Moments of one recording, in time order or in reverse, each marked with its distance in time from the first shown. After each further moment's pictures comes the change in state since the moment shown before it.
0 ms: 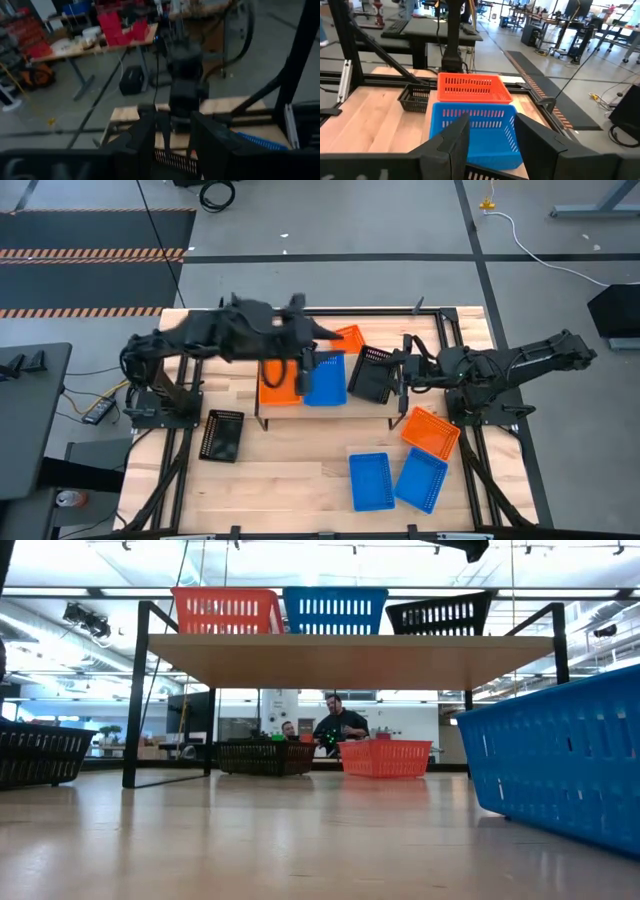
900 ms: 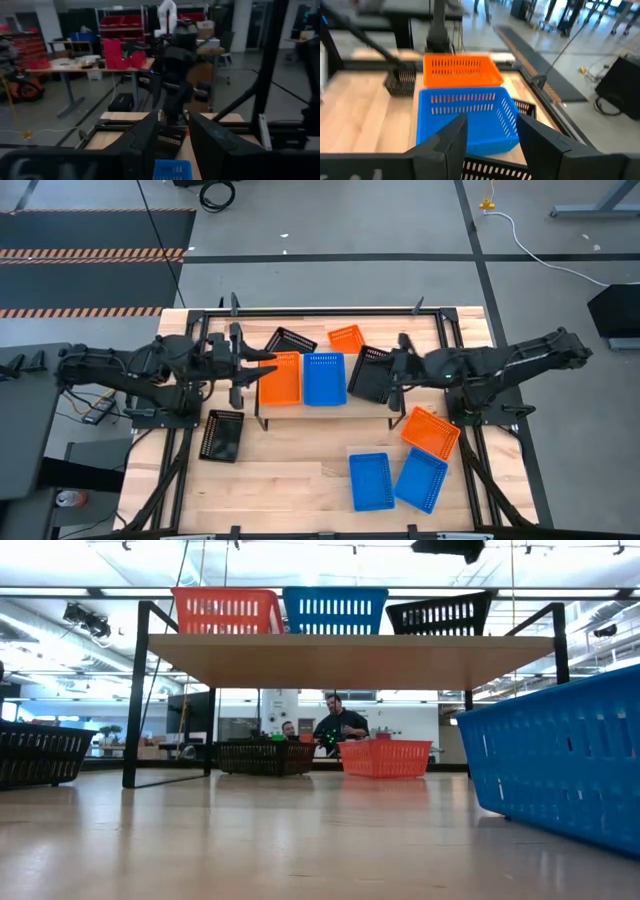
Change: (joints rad) left arm -0.008 -0.810 -1.267 0.724 0.017 -0.099; right arm 0.005 0.109 0.135 -0.189 0.077 0.092
